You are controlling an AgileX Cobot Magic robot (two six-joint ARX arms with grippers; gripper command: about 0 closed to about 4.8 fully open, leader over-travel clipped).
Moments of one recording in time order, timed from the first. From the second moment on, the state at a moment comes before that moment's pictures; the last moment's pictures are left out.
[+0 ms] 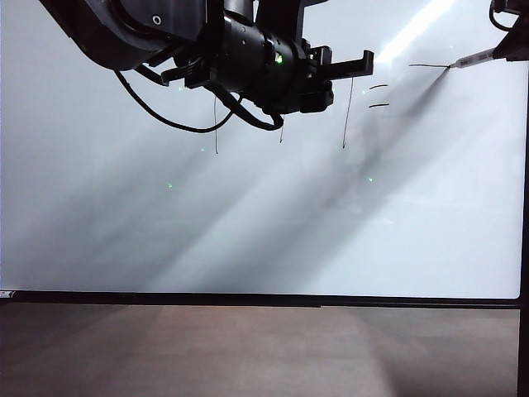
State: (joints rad) left arm -0.81 1.79 1.00 0.83 -0.17 0.12; right arm -0.11 1.25 0.82 0.40 -0.32 0.09
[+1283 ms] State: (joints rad) left arm -0.81 1.79 1.00 0.83 -0.17 0.12; right arm -0.06 1.32 0.79 0.30 -0.29 0.08
